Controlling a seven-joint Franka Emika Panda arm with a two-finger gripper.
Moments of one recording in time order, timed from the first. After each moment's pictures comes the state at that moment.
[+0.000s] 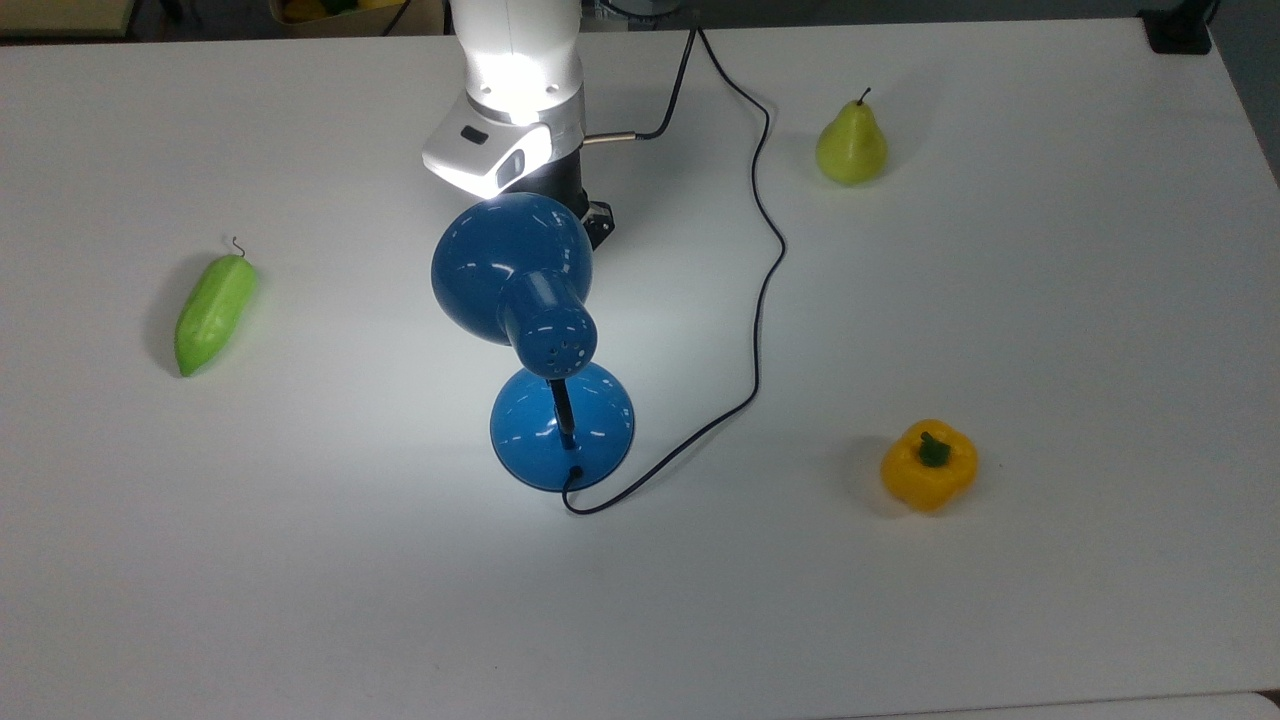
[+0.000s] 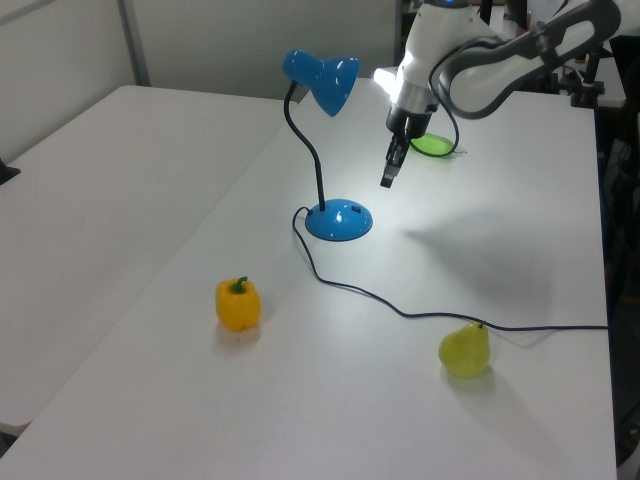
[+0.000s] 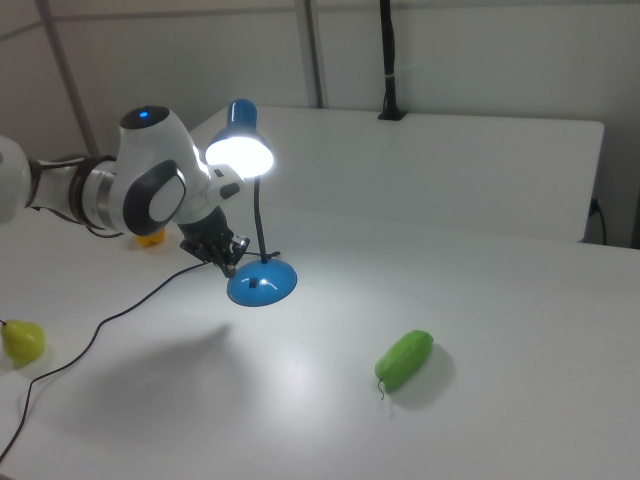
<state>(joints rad) 0.12 0.23 -0.03 -1.94 0.01 2.46 -0.15</state>
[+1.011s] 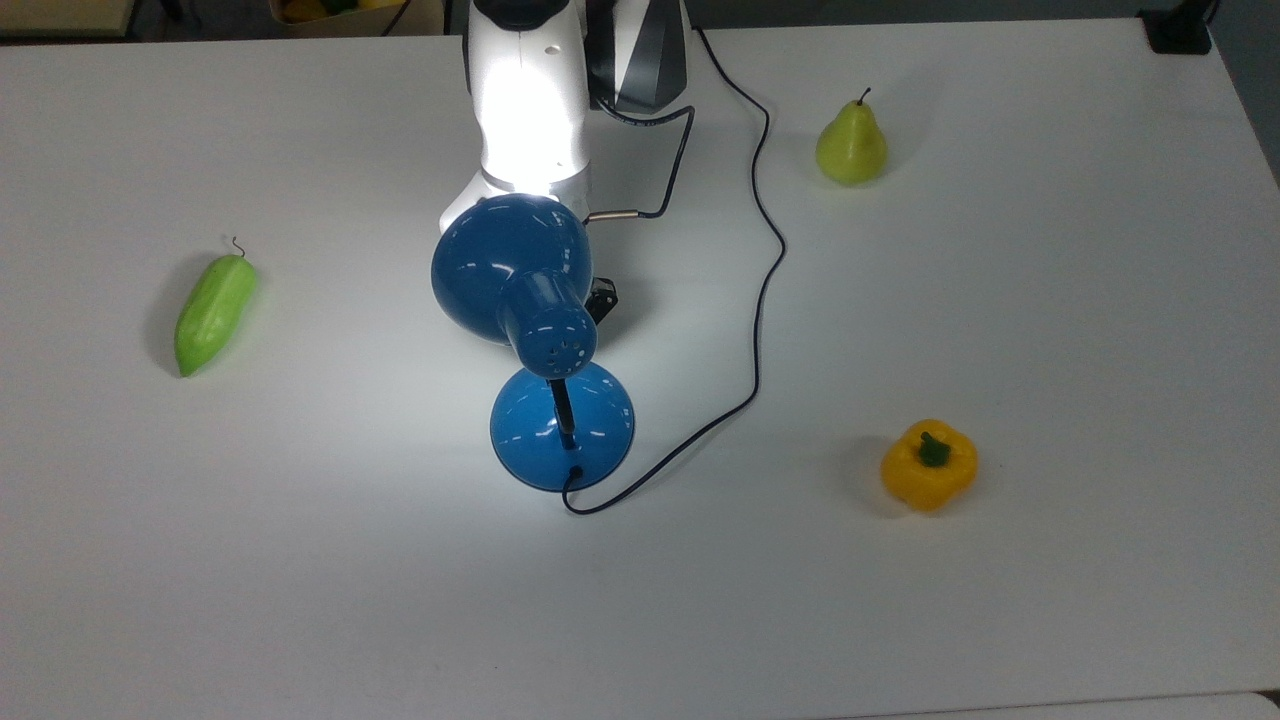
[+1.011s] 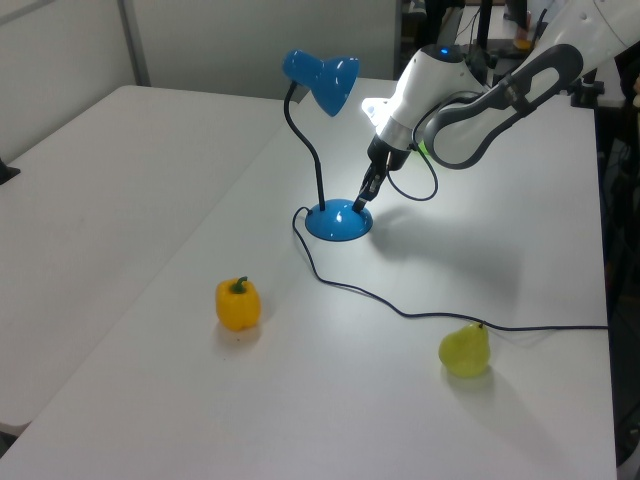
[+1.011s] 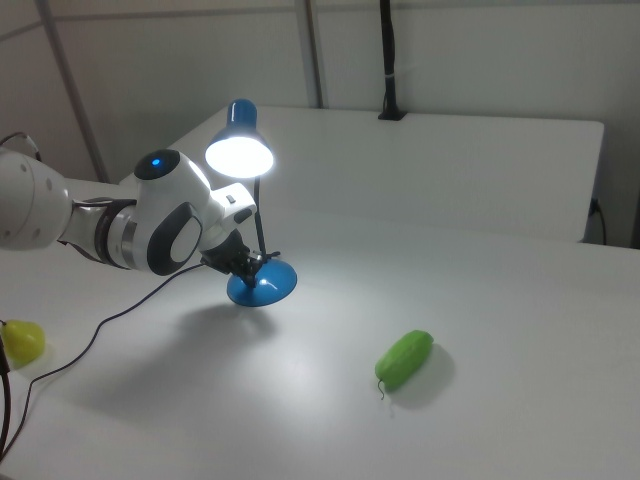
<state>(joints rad) 0.12 0.39 -0.03 -1.94 0.01 2.76 -0.15</state>
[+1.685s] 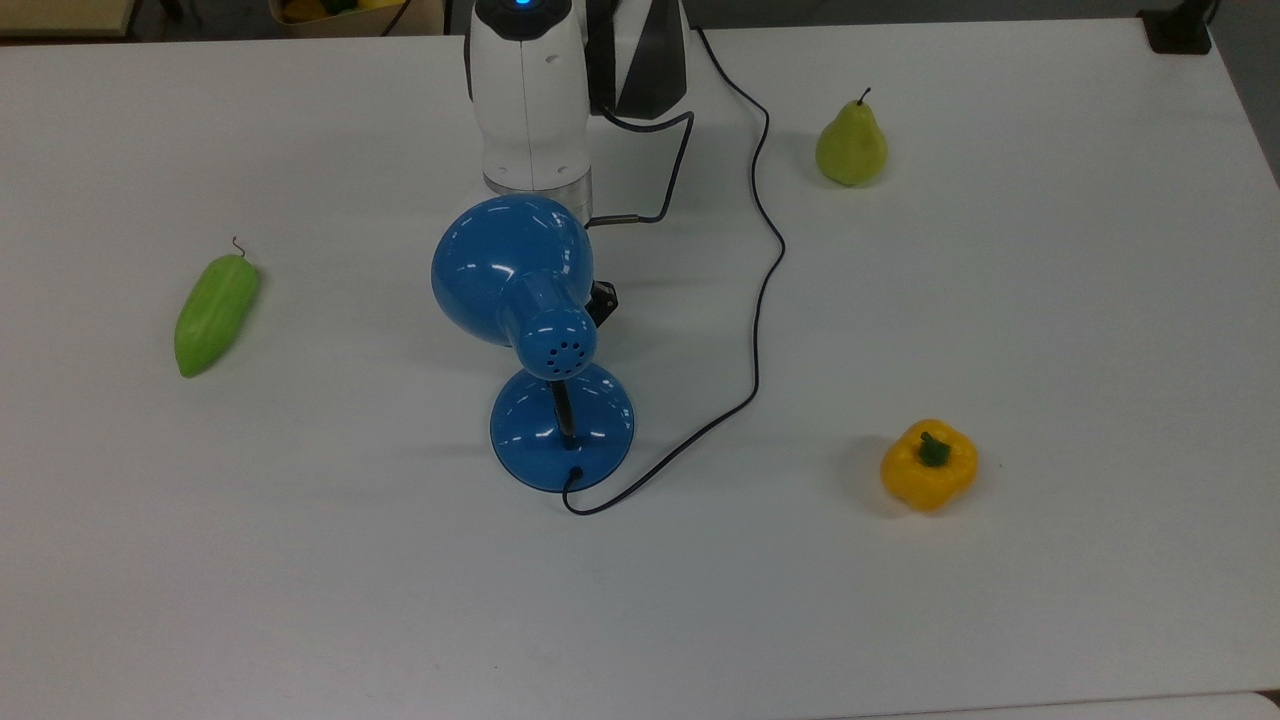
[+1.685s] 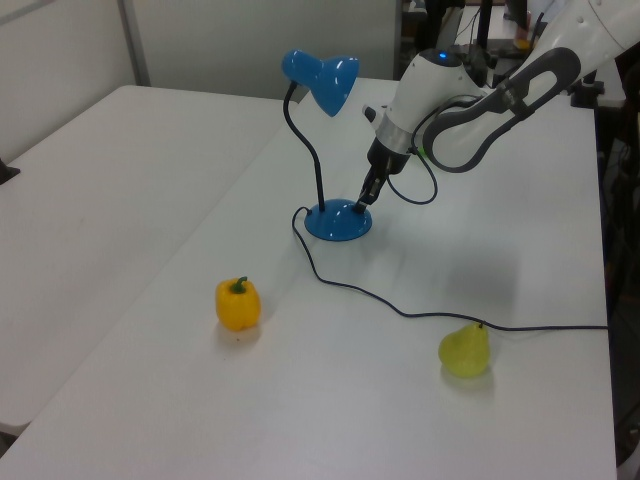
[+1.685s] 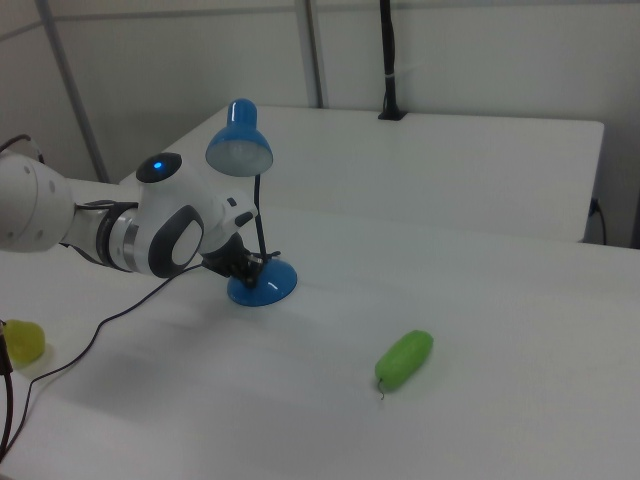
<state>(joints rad) 0.12 0.40 -0.03 -1.94 0.01 2.76 -0.15</state>
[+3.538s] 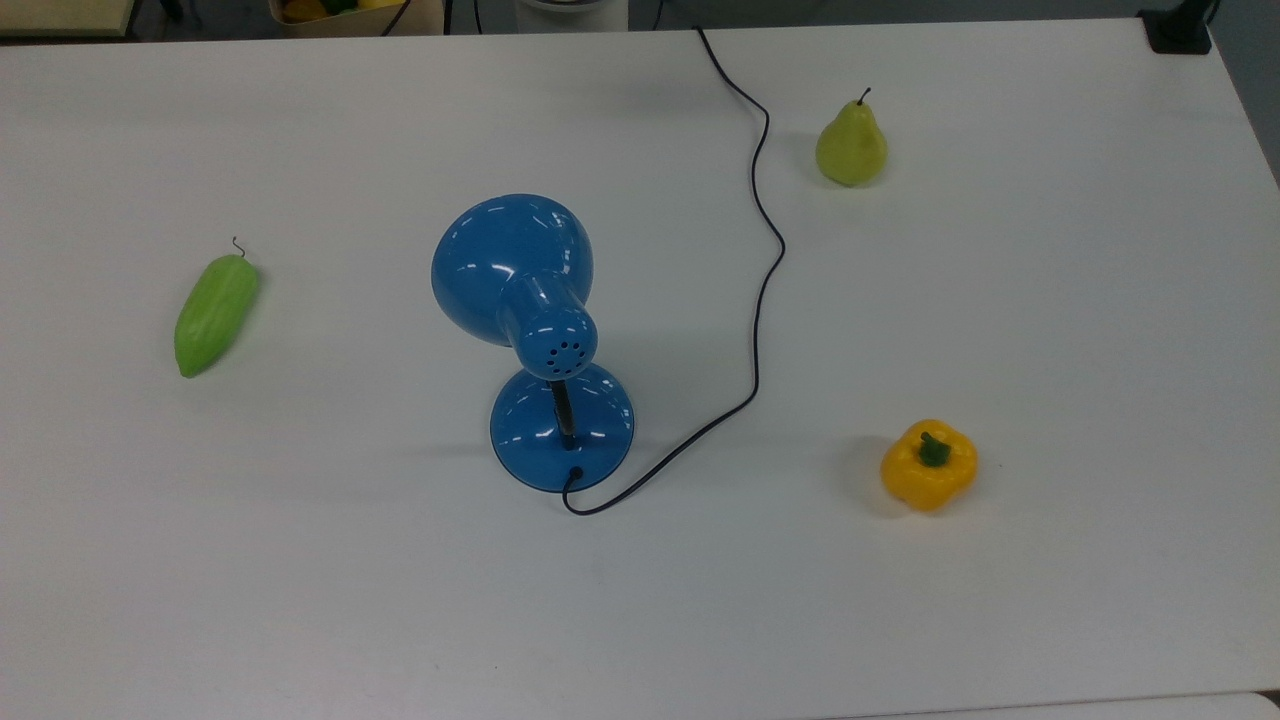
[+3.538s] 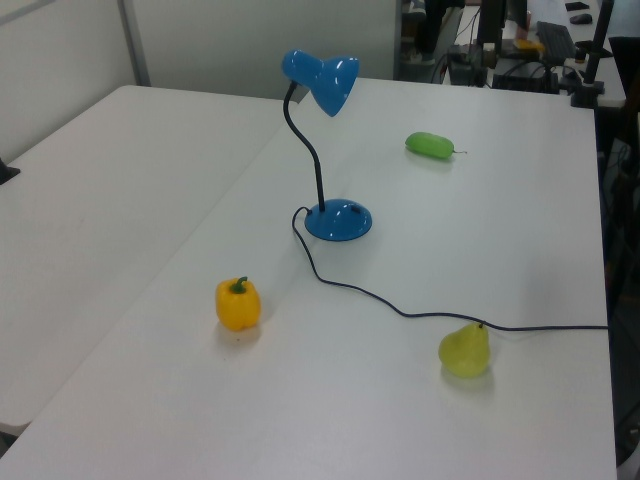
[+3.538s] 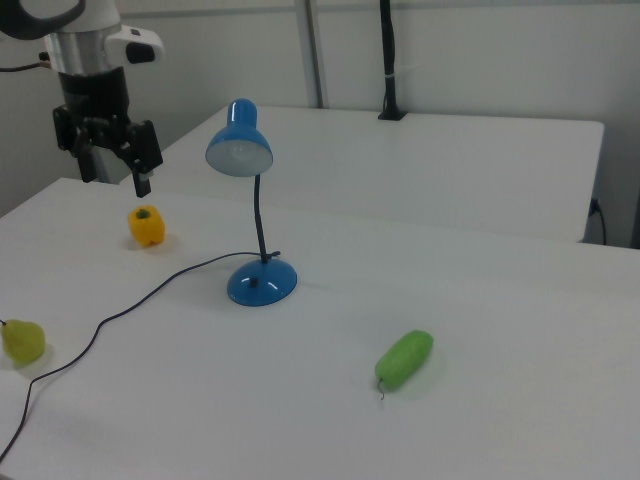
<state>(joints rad) 0.13 -0.09 -0.08 -1.59 0.09 1.44 -0.03</state>
